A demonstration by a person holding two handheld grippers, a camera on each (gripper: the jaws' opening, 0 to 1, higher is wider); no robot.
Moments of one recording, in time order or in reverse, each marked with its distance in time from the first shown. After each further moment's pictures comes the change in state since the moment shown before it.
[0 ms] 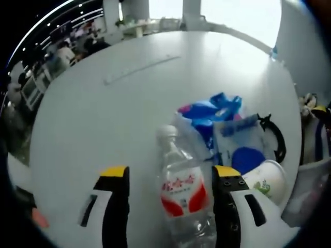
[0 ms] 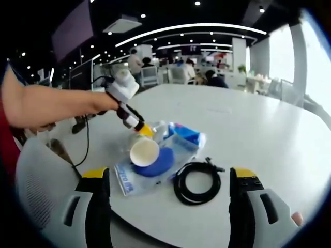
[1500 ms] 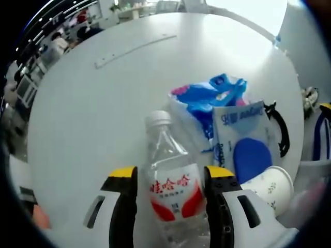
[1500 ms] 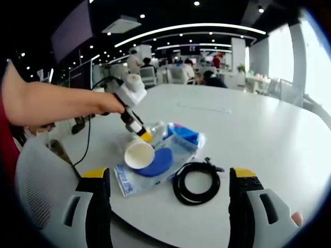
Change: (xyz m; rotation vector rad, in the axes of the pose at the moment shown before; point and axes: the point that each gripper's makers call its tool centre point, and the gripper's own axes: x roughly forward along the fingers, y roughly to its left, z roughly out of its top) left arm 0.016 -0.010 -0.017 0.006 0.162 -0.012; right arm 0.000 -0.002 -0.001 0.003 0.001 -0.005
